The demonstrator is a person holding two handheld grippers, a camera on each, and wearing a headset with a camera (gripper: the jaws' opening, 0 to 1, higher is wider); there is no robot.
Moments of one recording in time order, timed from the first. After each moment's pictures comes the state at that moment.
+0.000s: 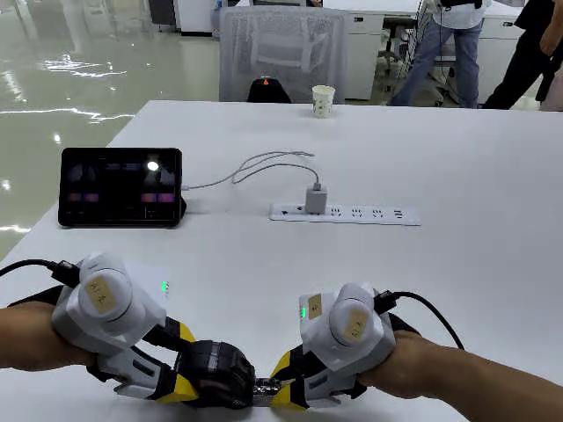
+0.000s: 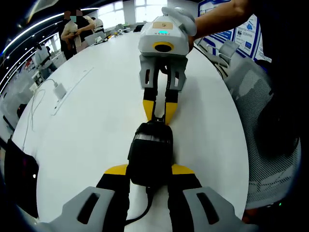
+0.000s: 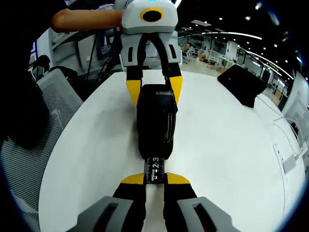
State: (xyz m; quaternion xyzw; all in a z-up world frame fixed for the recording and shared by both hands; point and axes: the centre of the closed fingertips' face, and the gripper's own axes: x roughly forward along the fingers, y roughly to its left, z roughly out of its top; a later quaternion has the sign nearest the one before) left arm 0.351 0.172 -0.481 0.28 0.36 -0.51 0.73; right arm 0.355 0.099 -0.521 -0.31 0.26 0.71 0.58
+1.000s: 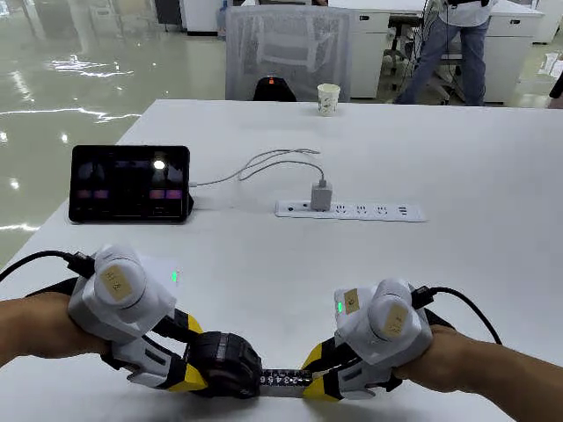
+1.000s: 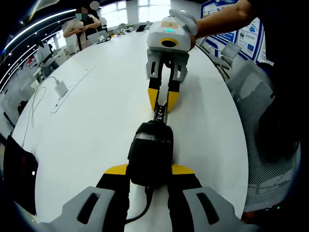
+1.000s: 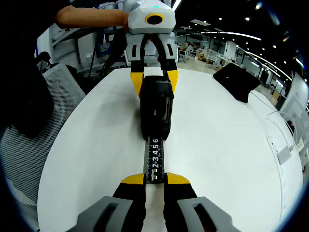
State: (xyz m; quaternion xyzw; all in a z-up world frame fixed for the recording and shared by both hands) left arm 0.351 0.172 -0.481 0.27 0.37 -0.50 0.73; right arm 0.361 0.066 -0.520 -0.32 0.25 0.70 0.59
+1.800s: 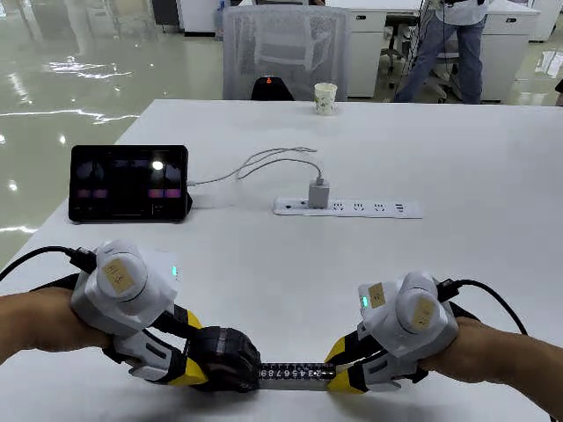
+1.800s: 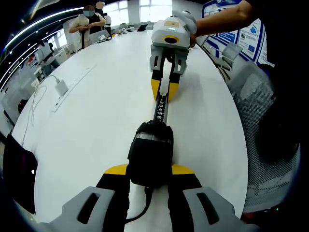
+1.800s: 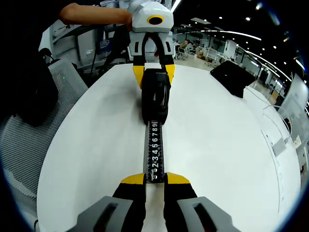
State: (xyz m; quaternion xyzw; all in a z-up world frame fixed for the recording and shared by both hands) left arm 0.351 0.172 -0.482 0.27 0.37 -0.50 0.73; right arm 0.368 0.034 -0.521 -0.34 0.26 0.69 0.59
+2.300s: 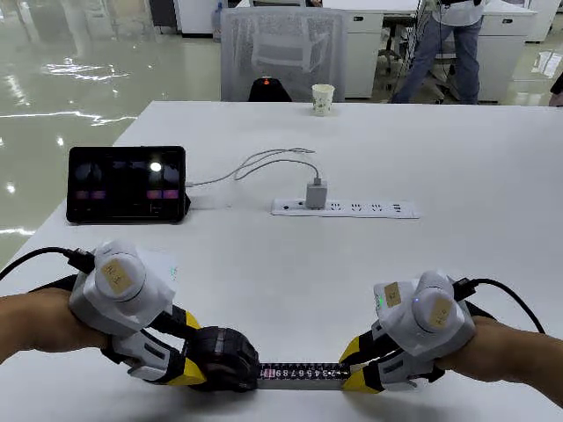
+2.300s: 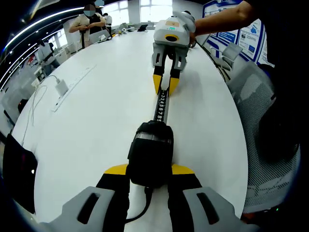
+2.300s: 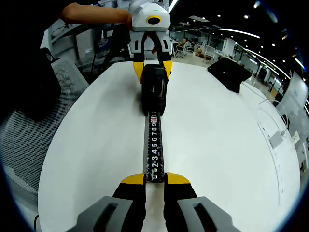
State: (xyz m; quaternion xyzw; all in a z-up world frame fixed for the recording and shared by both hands) left arm 0.352 0.172 -0.482 0.27 0.37 -0.50 0.74; right arm 0.371 0.013 -0.521 -0.34 0.27 0.68 0.59
